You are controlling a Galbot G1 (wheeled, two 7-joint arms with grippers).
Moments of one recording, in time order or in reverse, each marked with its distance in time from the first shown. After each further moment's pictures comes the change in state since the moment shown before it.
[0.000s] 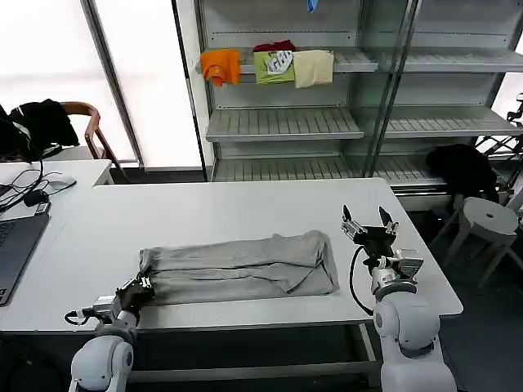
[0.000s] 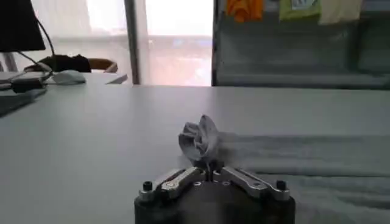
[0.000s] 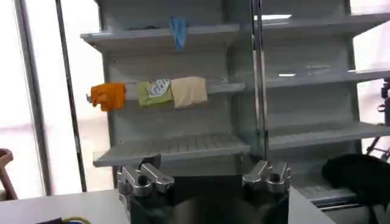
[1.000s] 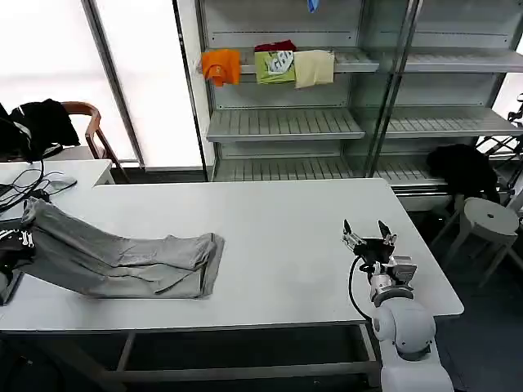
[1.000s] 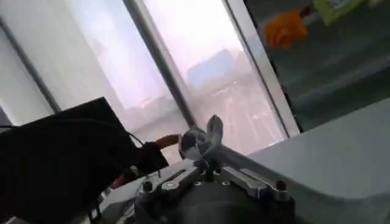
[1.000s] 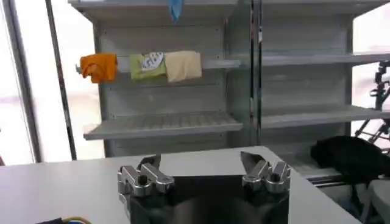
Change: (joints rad) left arm -0.117 0.390 -0.318 0.118 0.136 -0.073 0.296; right arm -0.028 -0.010 -0.005 -0.063 -0.025 -0.006 0.001
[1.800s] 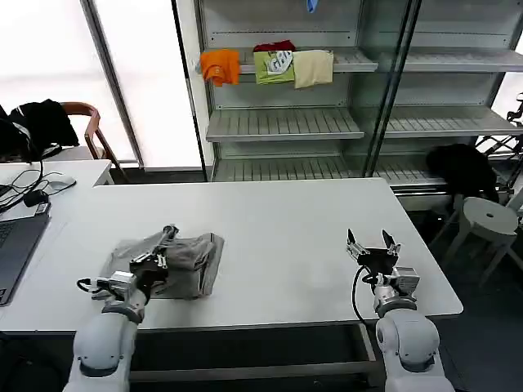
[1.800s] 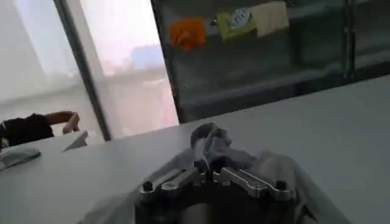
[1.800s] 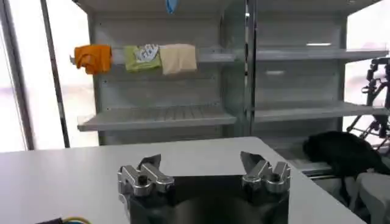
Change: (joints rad) left arm 0.032 -0.411 0.400 -0.206 0.110 0.177 -0.117; right arm -0.046 -0.011 0.013 -0.003 -0.005 0.035 -0.001
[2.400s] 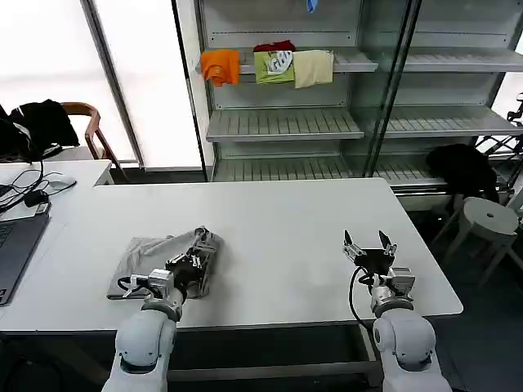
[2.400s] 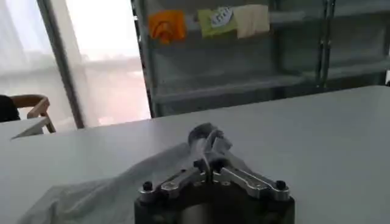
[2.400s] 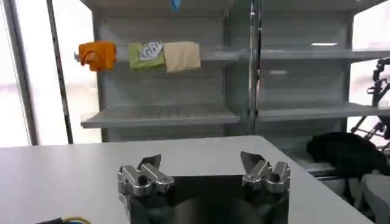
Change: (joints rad) left arm -0.022 -0.107 0.116 0.005 0.024 0.048 -0.063; right arm 0.004 0.001 -0.009 -0.015 -0.016 0.007 -0.009
